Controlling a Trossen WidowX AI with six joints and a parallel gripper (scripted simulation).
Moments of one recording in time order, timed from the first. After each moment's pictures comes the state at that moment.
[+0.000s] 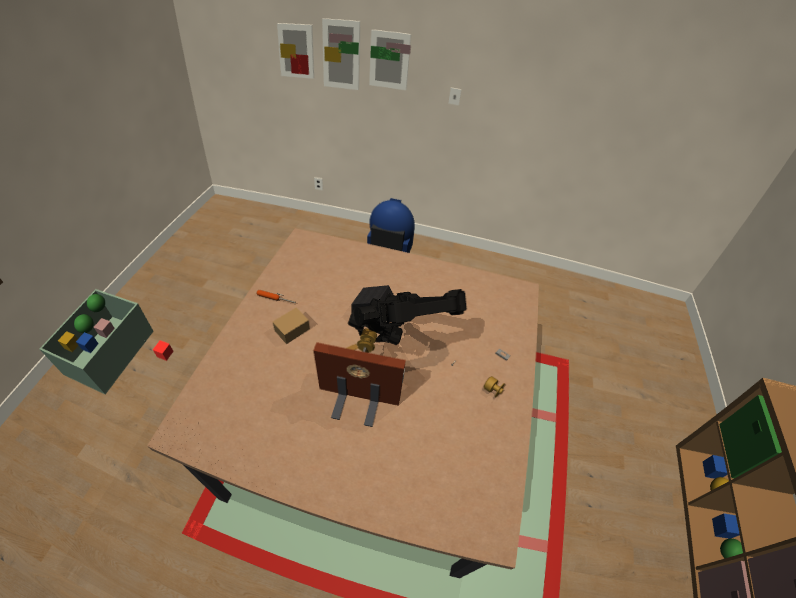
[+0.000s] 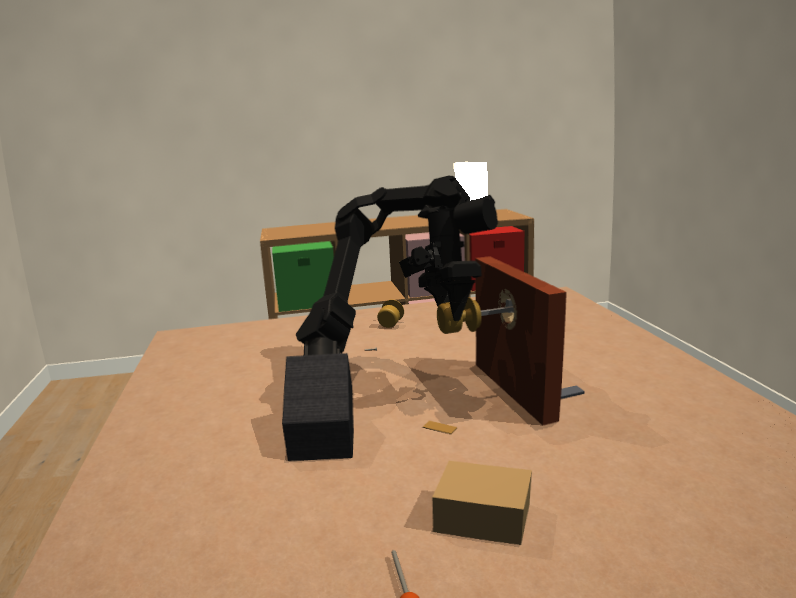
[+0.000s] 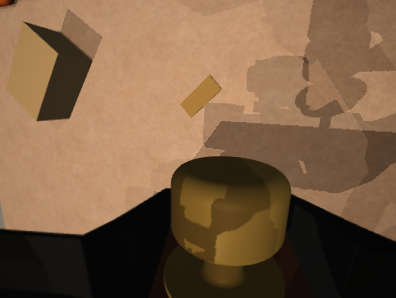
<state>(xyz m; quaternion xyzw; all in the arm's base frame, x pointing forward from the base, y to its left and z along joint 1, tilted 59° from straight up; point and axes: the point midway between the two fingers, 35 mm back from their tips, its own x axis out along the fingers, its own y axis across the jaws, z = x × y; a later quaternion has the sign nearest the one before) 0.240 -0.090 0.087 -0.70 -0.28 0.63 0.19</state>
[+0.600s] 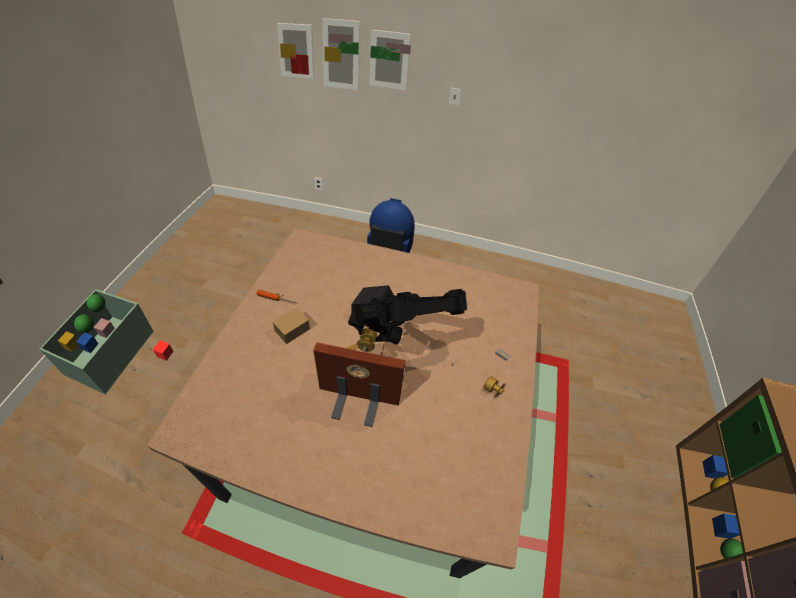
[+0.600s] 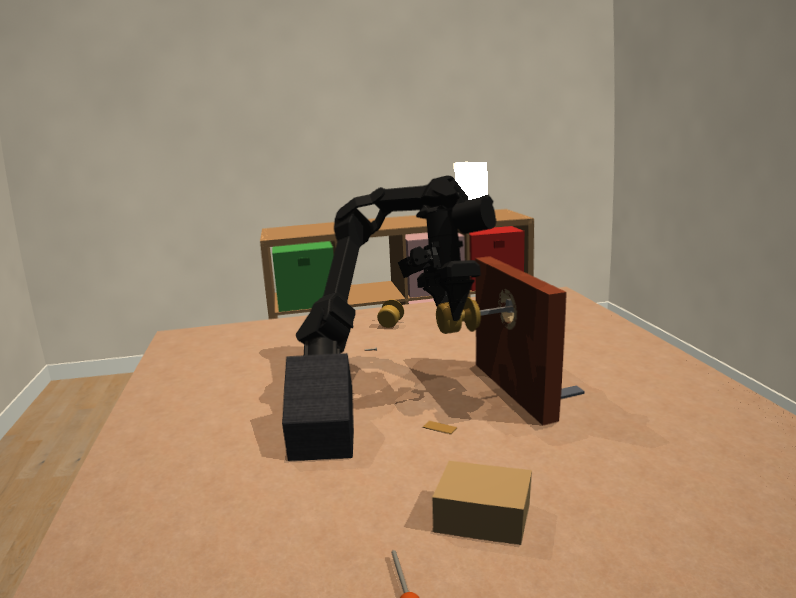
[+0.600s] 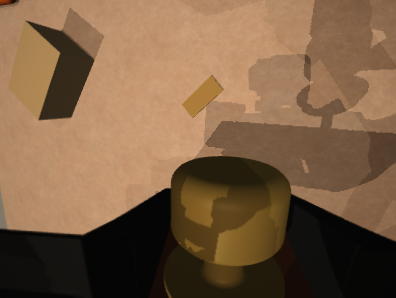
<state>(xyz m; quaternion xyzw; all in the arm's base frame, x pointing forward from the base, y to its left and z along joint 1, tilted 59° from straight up) 0.238 -0.091 0.087 -0.71 -0.28 0.63 0.19</state>
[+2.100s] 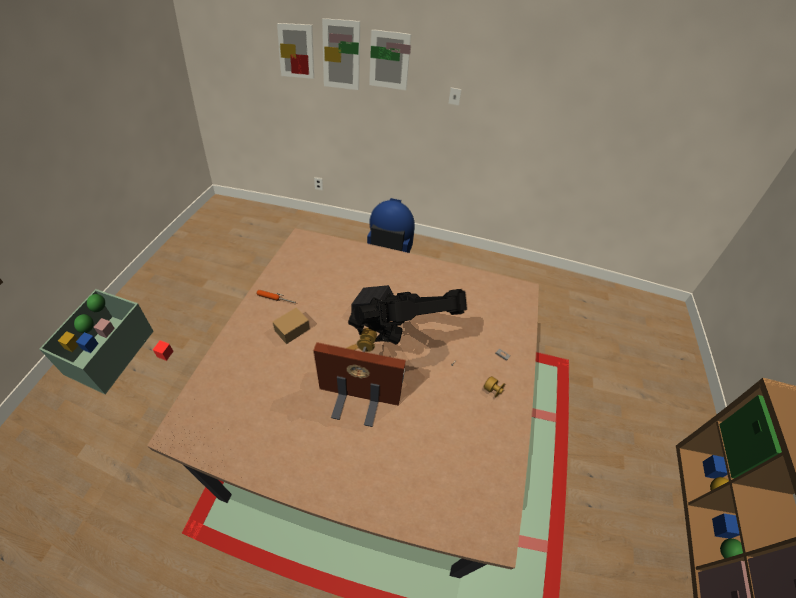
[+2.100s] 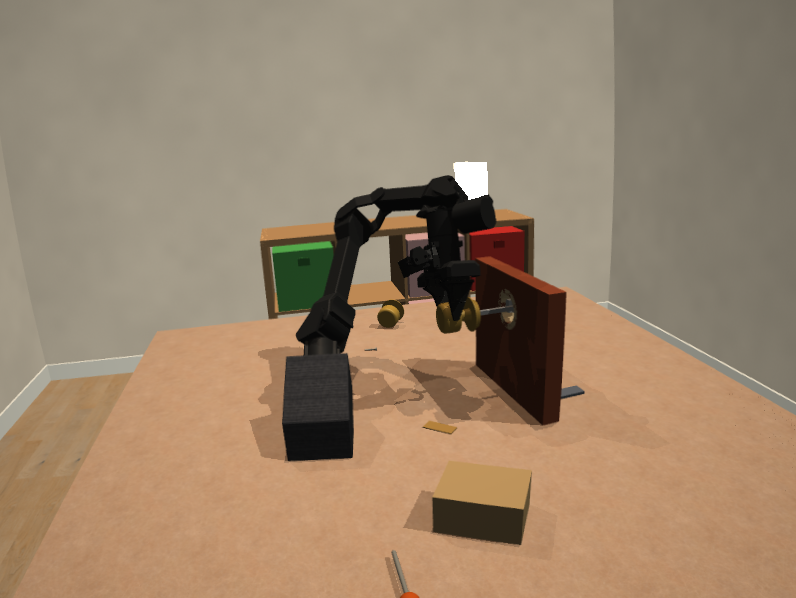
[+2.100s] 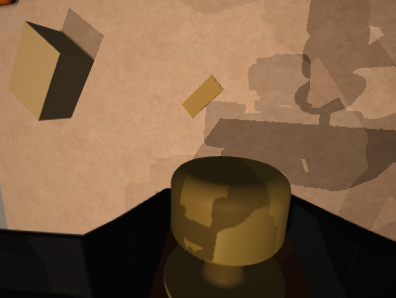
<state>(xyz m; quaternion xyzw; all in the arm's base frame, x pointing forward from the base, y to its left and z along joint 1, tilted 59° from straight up) 0.238 -0.092 0.087 -0.71 -0.28 0.63 0.19</state>
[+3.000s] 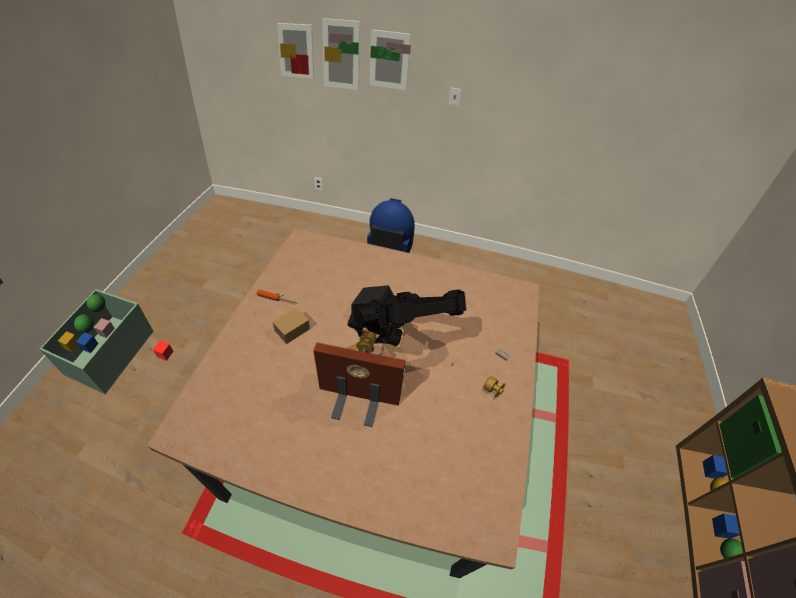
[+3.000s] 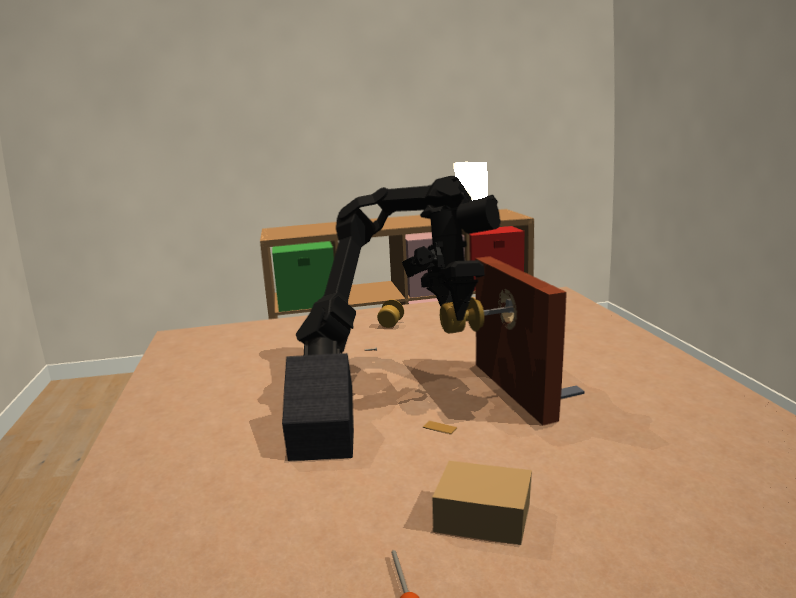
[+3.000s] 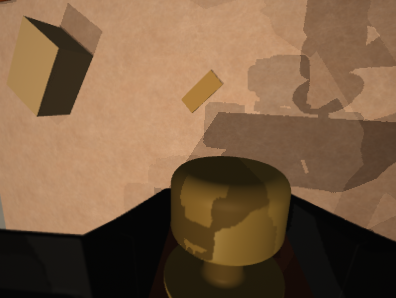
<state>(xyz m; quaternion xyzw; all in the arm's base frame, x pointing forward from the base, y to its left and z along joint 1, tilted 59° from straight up) 0.246 -0.091 0.088 -0.70 -0.28 0.63 0.19</state>
